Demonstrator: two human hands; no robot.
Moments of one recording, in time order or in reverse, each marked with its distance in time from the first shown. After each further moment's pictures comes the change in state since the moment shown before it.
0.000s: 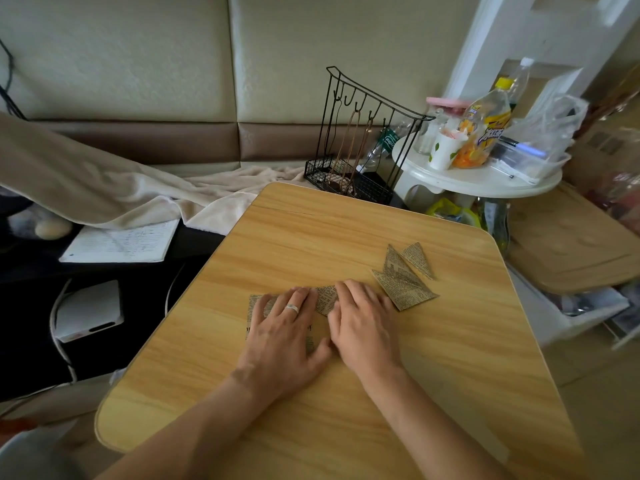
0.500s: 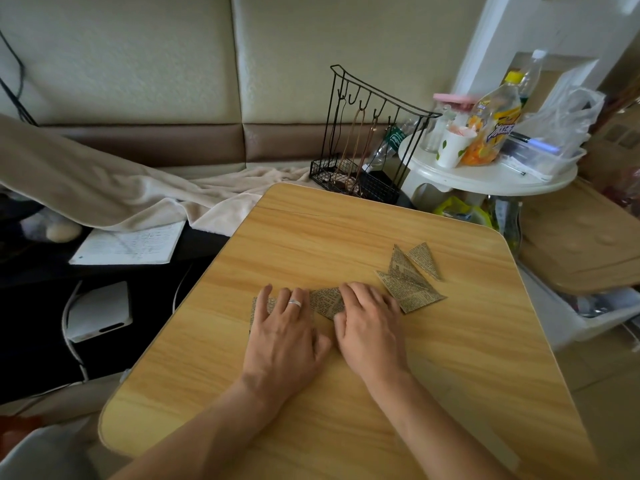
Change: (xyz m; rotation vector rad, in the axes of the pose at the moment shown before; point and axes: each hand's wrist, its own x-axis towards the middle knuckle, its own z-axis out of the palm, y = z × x) left_hand 0.002 0.012 -0.013 0.165 0.093 -0.049; right_hand 0.002 0.002 -0.005 -0.014 -0.125 0.013
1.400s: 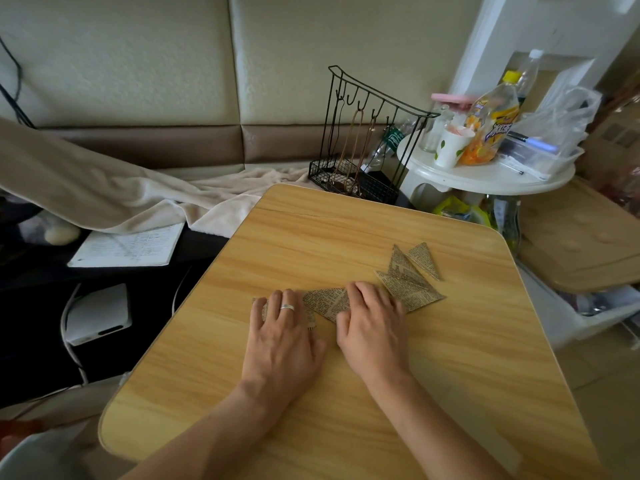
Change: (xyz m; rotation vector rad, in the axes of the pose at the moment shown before) left_hand -0.004 0.001 0.002 -0.024 -0.049 -0.103; right_hand -0.002 -0.004 -0.008 0.035 -0.024 0.111
